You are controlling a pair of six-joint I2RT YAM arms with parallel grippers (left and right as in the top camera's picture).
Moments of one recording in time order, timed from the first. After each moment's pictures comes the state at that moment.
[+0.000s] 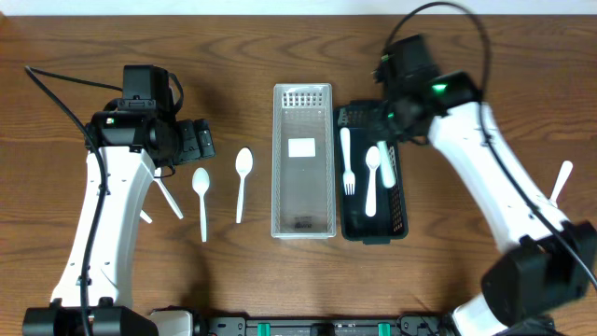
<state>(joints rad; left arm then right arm) 0.00 1.47 1.31 -1.07 -0.04 -0.24 0.37 1.76 1.55 -1.03 -0.06 0.28</state>
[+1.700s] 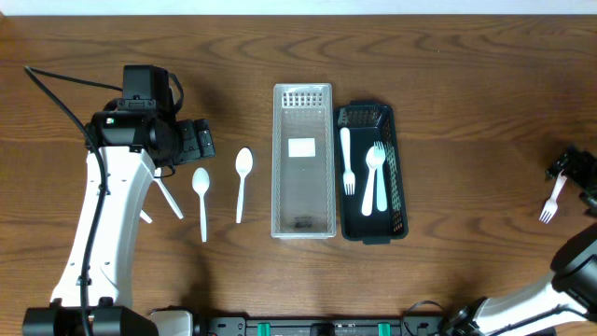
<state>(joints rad) 0.00 1.47 1.31 -1.07 -0.04 -0.24 -0.74 1.89 1.44 -1.09 -0.01 0.12</state>
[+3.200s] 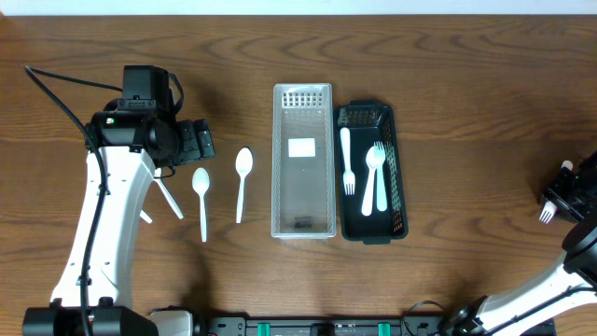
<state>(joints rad) 0.00 1.47 1.31 -1.07 -0.04 -0.24 -0.75 2.04 1.35 -0.92 -0.01 0.09</state>
